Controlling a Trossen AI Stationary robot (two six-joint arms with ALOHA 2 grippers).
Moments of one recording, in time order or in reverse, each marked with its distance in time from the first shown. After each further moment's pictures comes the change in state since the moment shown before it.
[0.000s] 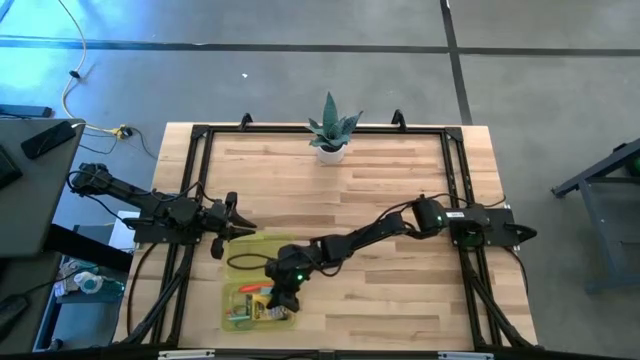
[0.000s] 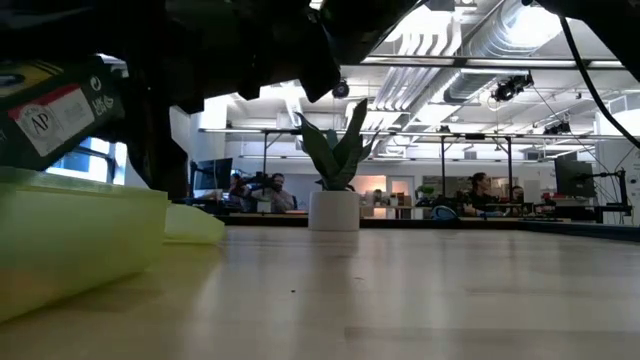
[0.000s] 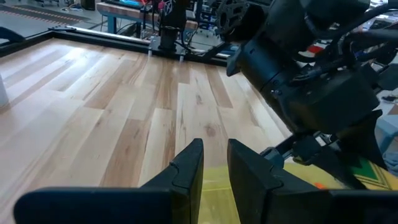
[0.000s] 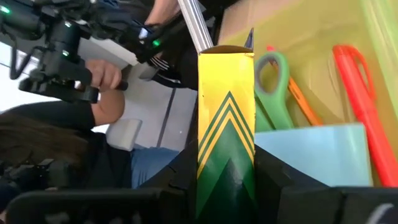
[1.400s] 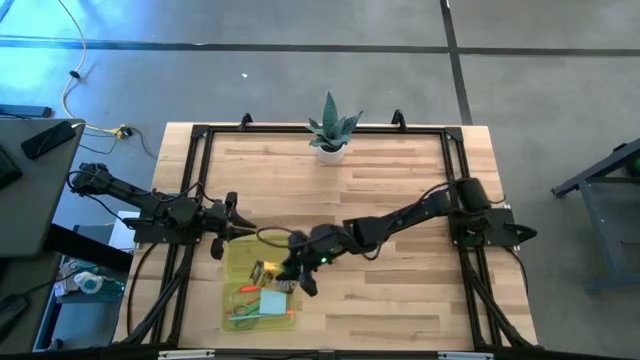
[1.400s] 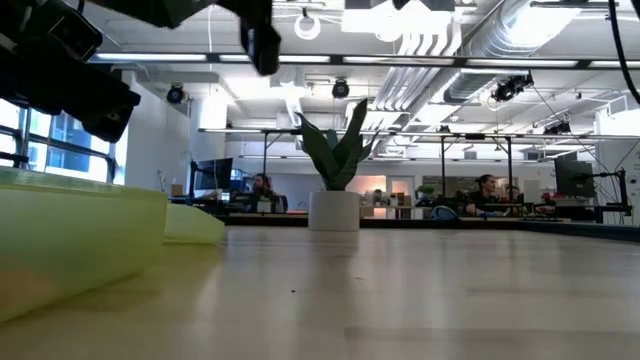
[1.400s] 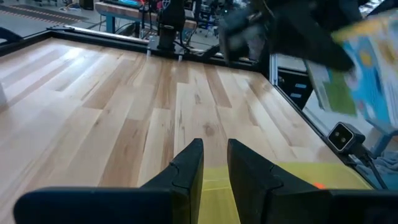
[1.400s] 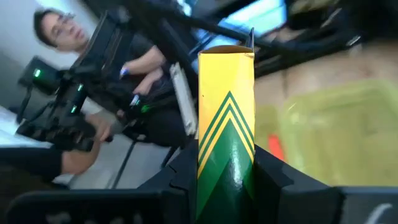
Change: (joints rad) left arm 0.000 0.000 0.000 0.001 0.003 0.001; right arm -0.001 -0.423 -0.358 0.071 0.308 -0.130
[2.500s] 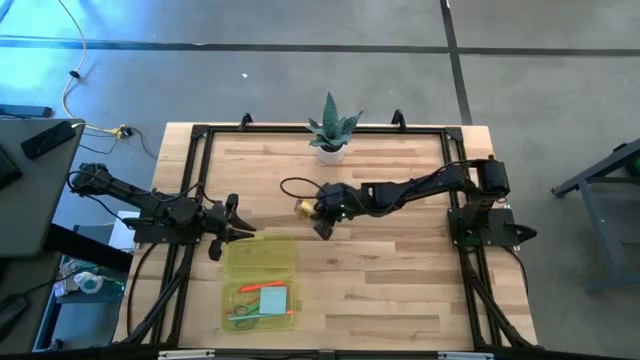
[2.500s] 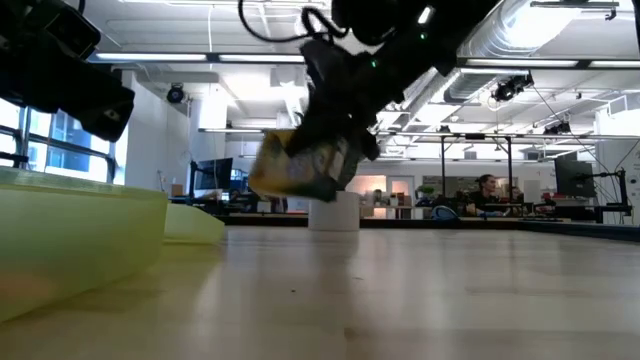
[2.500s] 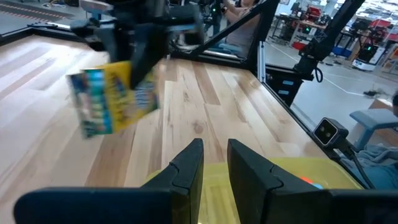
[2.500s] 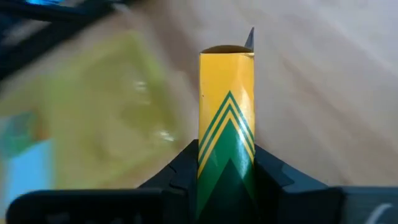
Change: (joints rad) left arm 0.000 -0.002 0.000 0.000 0.052 0.000; right arm -0.257 -0.189 -0.328 -0.247 0.212 -0.031
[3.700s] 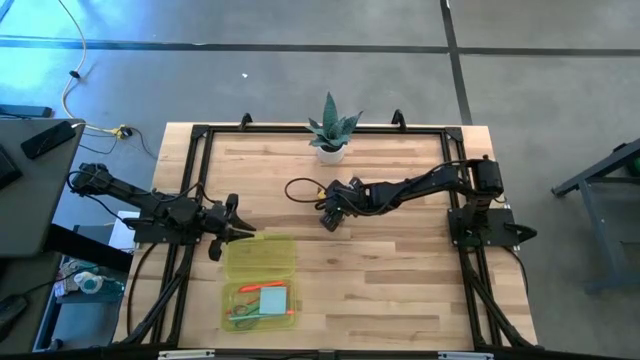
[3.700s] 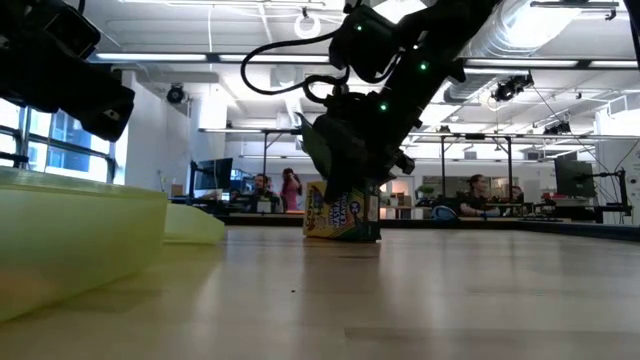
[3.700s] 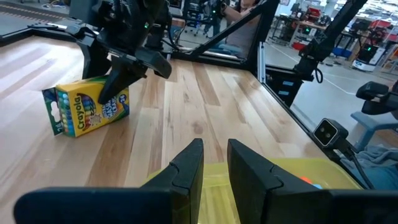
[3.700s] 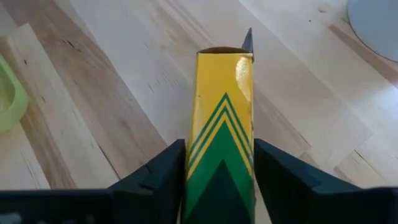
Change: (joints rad) left arm 0.000 0.000 0.000 0.001 0.000 0.001; right arm -0.023 0.044 -0.003 -0.226 0.274 0.027
